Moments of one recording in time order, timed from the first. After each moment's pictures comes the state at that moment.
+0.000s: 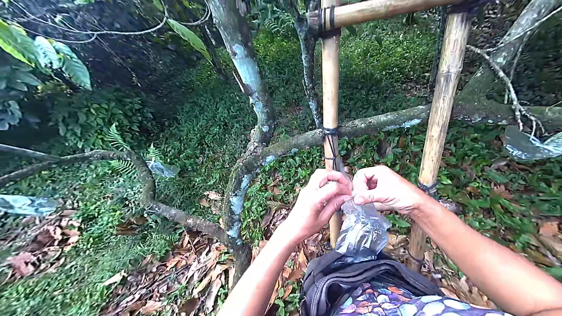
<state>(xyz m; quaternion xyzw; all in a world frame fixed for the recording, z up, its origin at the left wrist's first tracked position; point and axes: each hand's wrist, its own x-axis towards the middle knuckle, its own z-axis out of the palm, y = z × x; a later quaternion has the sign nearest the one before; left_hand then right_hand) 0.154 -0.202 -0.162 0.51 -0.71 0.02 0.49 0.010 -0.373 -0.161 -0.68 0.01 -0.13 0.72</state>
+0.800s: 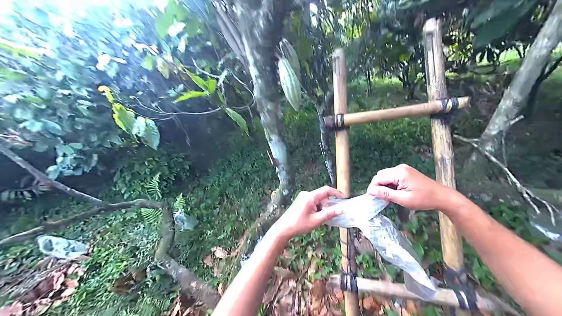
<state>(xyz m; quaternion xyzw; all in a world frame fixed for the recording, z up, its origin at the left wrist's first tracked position) 0.231 -0.234 -0.051 0.58 -0.71 -0.05 0.40 0.043 -0.467 -0.037 -0.92 -0.15 -0.26 0.23</state>
